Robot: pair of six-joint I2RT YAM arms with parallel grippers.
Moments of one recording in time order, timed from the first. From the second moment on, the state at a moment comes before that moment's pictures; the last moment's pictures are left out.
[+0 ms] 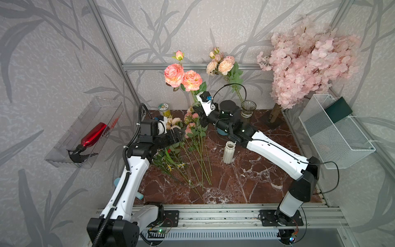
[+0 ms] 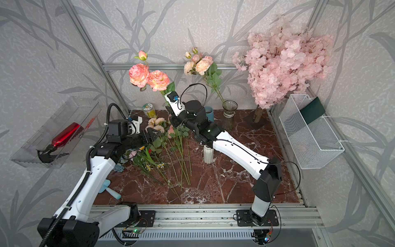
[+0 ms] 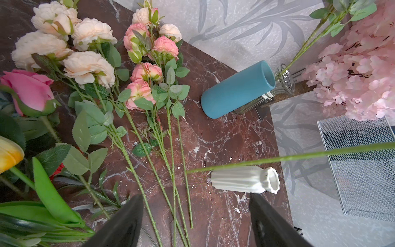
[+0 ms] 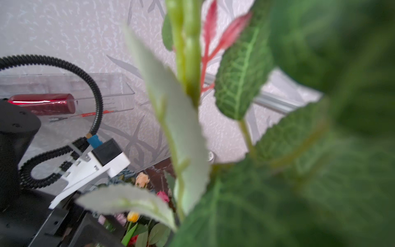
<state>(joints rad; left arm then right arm) -0.05 1.11 1.10 -0.63 0.45 -0.49 0.85 1.73 1.75 -0.01 0.03 -0.12</state>
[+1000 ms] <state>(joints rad) -0.02 1.11 1.08 -0.62 0.46 -0.50 0.69 1.90 2.21 -0.06 0.19 -0.37</state>
